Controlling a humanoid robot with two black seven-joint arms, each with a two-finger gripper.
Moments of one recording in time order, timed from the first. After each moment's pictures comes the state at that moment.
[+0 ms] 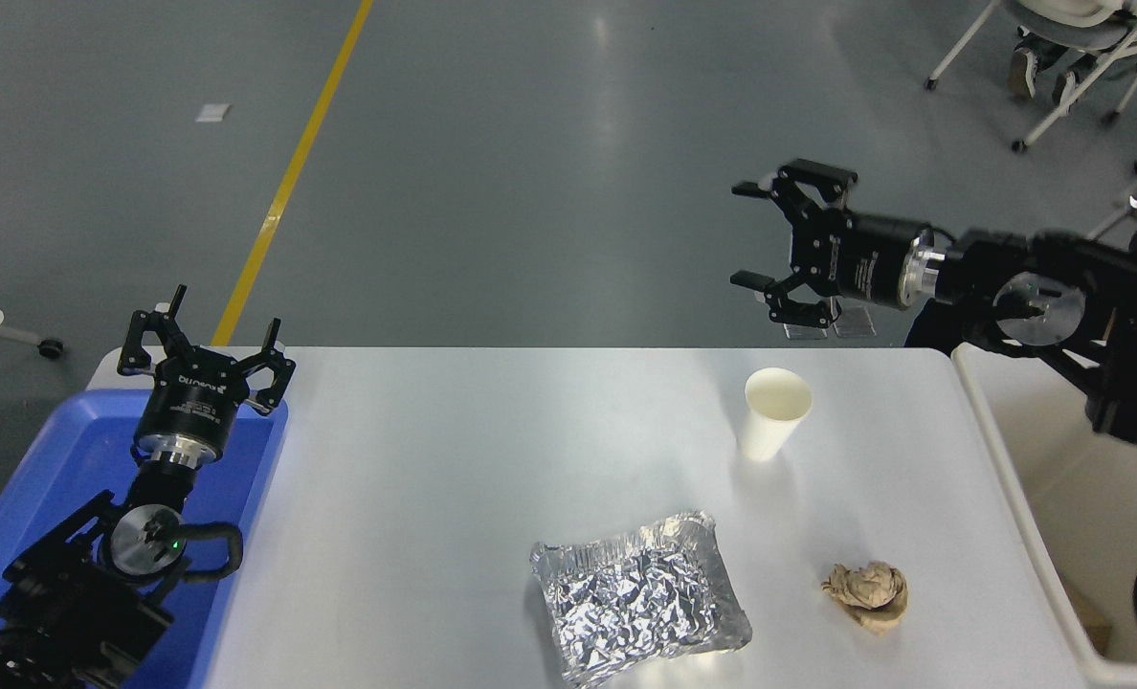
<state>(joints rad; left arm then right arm) -0.53 0.25 -0.97 -0.46 -0.11 -0.69 -0.40 1.41 -0.54 -0.23 0.92 -0.02 0.65 0.00</state>
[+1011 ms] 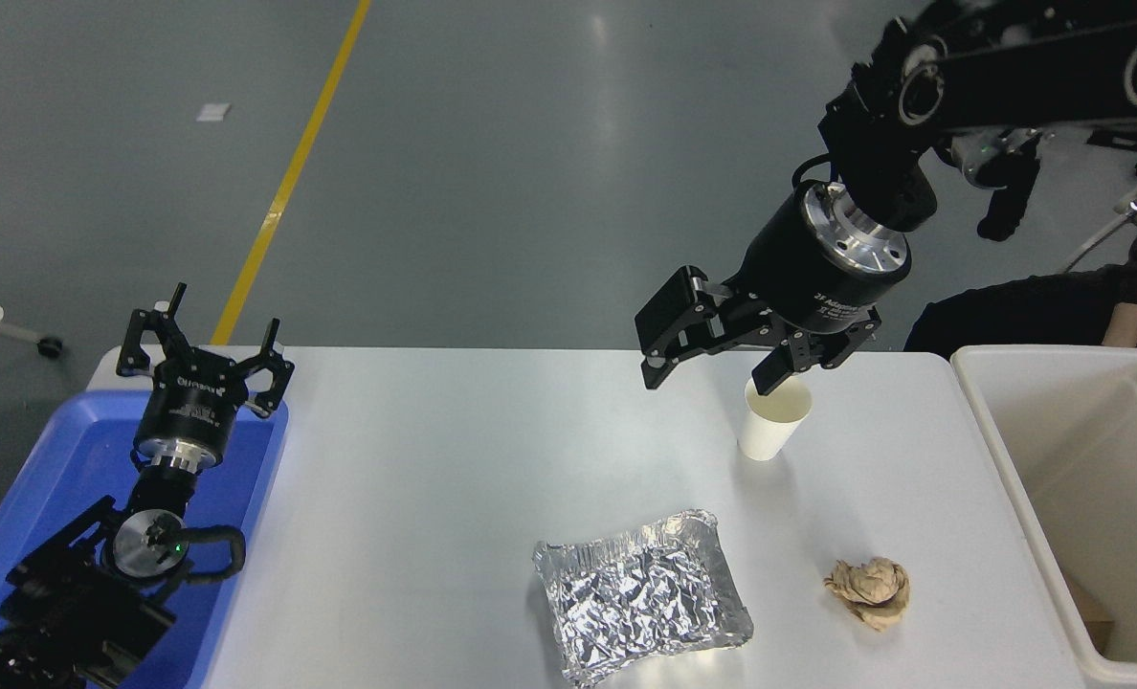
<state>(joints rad) -0.53 0.25 -0.98 -0.46 -0.11 -0.69 -0.39 2.43 -0.17 -1.14 1.51 0.11 0.78 -0.01</state>
